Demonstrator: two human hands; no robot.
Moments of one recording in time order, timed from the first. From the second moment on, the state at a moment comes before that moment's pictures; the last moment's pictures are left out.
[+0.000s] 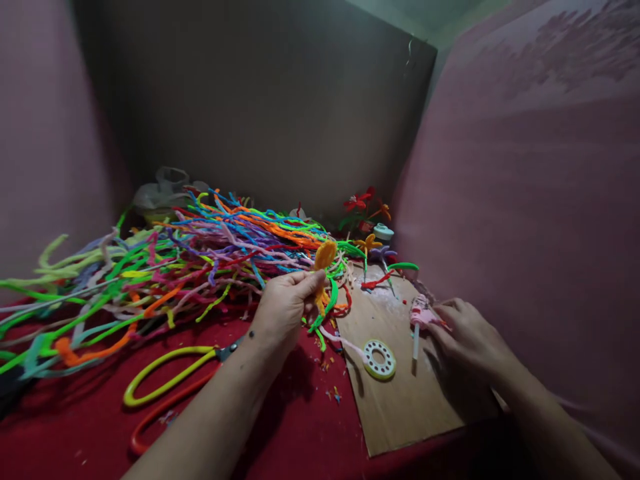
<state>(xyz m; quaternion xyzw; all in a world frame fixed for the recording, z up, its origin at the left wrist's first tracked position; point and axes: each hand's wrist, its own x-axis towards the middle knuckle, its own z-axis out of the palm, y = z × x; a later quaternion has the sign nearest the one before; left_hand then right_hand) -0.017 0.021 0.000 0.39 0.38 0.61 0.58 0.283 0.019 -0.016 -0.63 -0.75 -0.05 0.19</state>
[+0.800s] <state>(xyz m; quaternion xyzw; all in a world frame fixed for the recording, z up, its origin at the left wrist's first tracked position) -0.008 0.013 -0.005 0.35 0.25 0.46 0.78 0.133 0.044 0.005 -0.22 -0.47 0.76 0.39</state>
